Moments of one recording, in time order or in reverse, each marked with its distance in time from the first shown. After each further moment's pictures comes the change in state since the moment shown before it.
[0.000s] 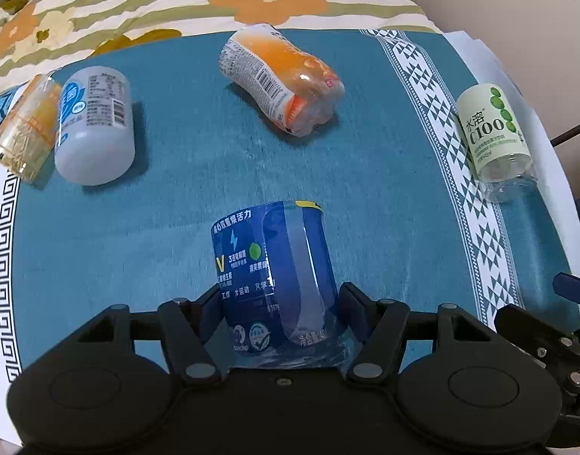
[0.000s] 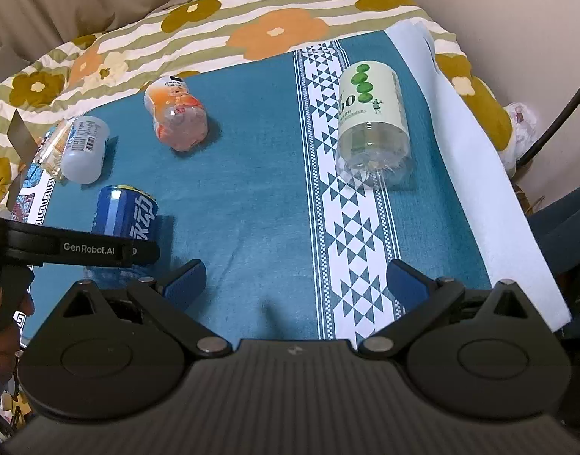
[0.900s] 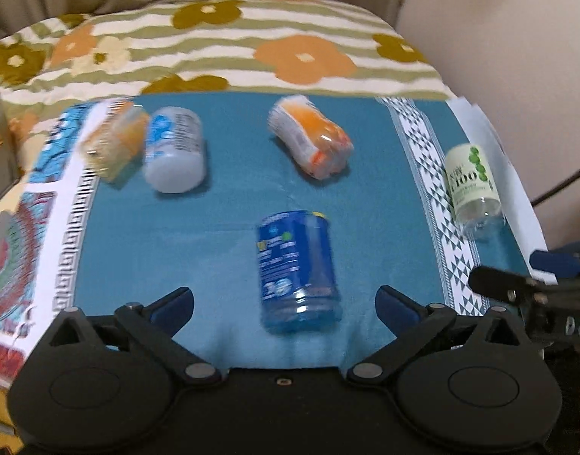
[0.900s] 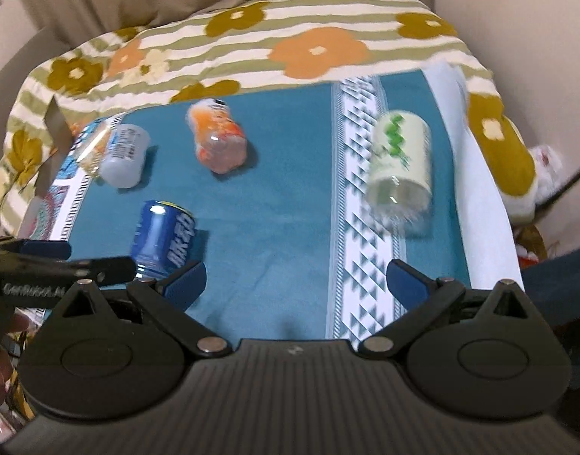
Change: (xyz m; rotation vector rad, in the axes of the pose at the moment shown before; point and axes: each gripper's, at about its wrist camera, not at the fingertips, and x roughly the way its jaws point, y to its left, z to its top) left arm -0.088 0.005 -0.043 -0.124 -0.185 0.069; right arm -0.029 0.018 0.034 -0.152 -0.022 0.097
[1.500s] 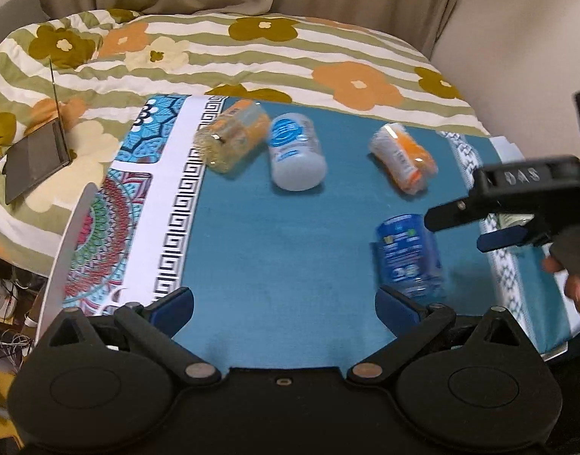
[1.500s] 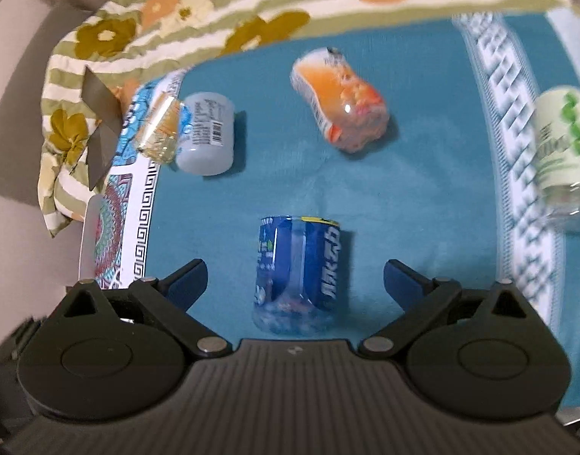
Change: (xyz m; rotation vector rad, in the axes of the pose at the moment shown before) left arm -0.035 0.115 -0.029 -0.075 -0.061 0.011; right arm 0.096 0.080 0.064 0.157 0.323 0.187
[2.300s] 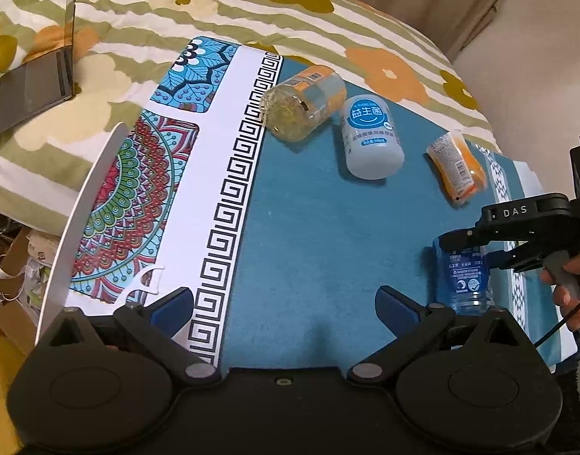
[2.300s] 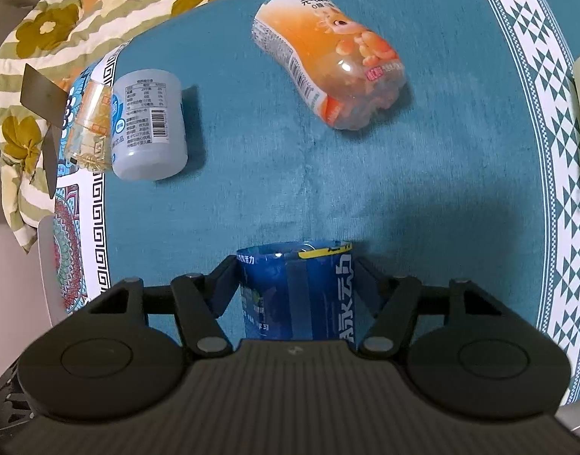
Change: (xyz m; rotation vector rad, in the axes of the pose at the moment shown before) left arm 0.033 0.090 0.003 -0.161 0.110 -0.108; right arm 0.057 0.005 0.021 0.086 0.106 -0.089
